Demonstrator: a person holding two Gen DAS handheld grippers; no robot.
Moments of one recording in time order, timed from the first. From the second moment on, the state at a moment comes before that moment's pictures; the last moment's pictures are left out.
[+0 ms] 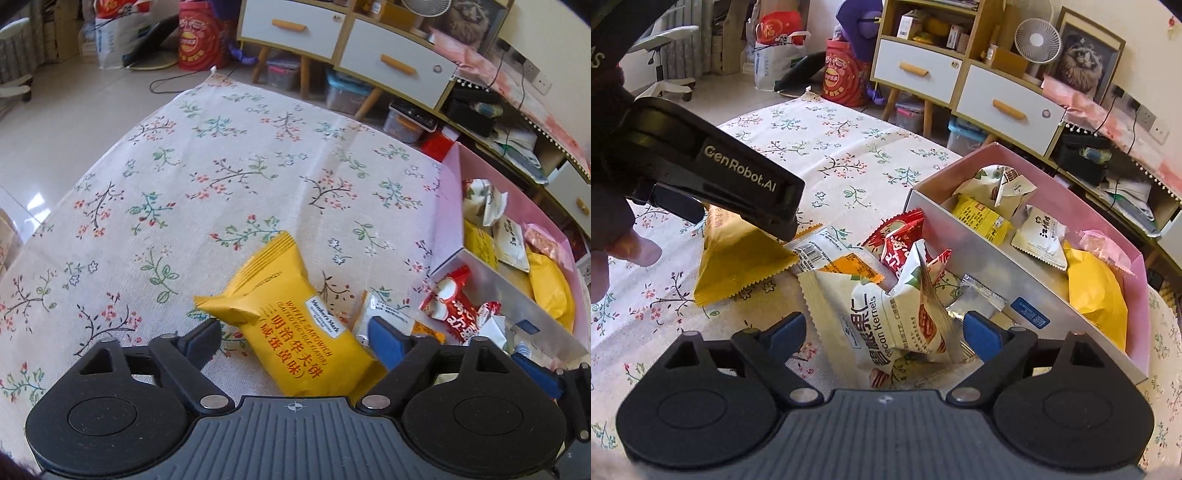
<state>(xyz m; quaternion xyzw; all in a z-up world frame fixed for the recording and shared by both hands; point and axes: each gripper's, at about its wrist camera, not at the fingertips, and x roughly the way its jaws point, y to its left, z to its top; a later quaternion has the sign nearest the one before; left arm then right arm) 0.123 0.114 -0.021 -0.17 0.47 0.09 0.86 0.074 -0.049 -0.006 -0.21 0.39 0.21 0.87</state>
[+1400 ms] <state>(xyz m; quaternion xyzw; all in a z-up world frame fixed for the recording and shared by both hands) 0.111 0.080 -0.001 -0.07 0.45 0.01 0.89 0.088 -0.068 0.018 -0.11 0.43 0.20 0.88</state>
